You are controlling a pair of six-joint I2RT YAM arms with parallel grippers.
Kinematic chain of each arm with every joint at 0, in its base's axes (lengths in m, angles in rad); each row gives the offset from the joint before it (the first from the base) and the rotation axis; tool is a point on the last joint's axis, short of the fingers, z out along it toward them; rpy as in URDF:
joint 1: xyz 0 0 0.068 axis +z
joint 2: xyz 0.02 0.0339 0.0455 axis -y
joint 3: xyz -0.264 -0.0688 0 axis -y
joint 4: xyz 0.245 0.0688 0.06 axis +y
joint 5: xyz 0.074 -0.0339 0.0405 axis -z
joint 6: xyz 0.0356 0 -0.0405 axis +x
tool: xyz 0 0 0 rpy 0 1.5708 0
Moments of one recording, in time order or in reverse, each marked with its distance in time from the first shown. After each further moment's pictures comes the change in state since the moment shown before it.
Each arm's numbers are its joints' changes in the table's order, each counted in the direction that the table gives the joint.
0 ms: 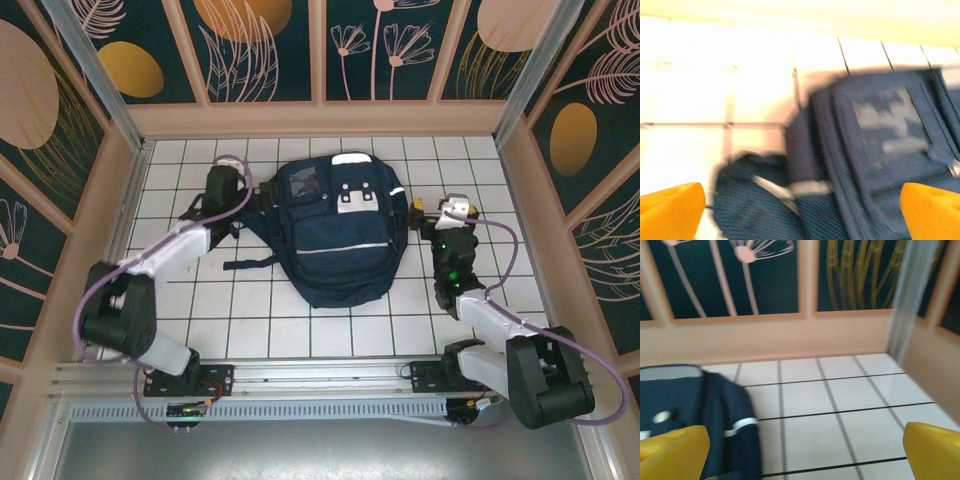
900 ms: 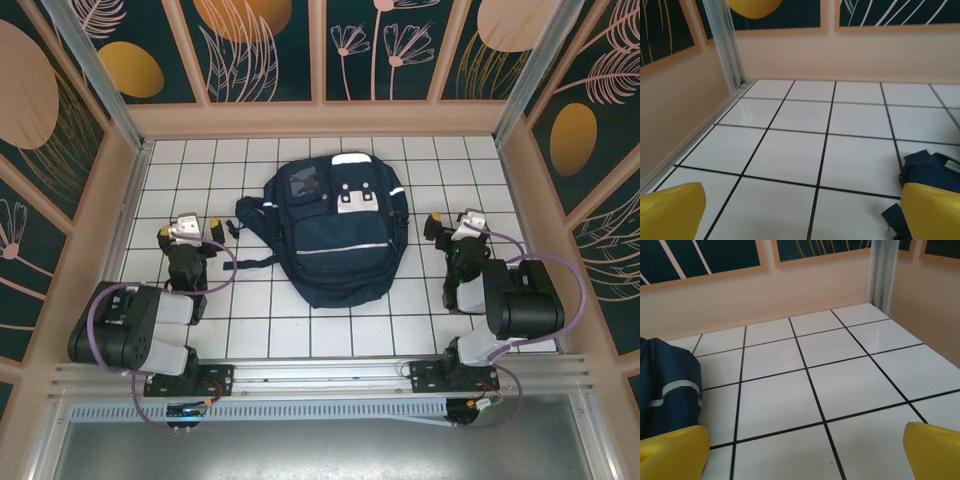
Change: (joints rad) left arm 0.201 0.004 -0.724 -1.072 -0.210 0.284; right arm -0.249 -0.456 -0.100 -0.466 -0.237 0.112
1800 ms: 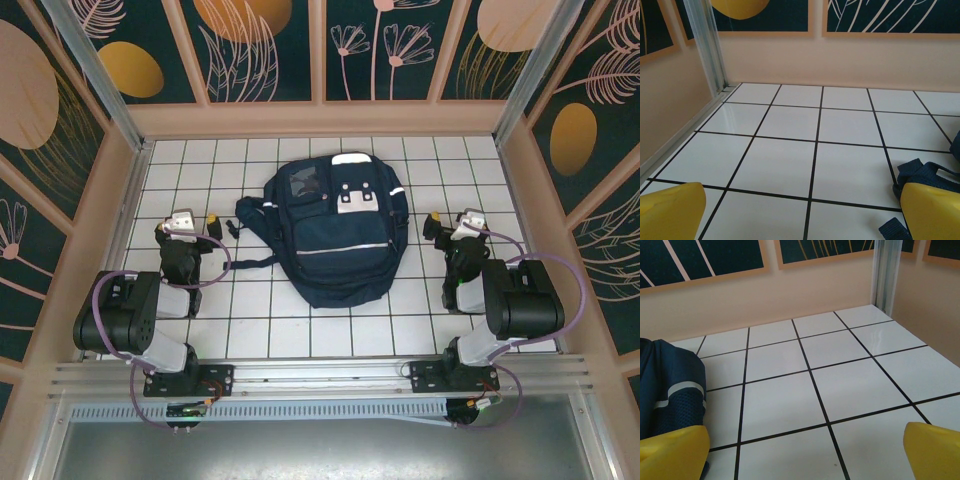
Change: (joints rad) left arm 0.091 -0.070 0.032 -0.065 0.175 -0.019; right arm 0.003 0.000 0.000 -0.004 0.000 0.003
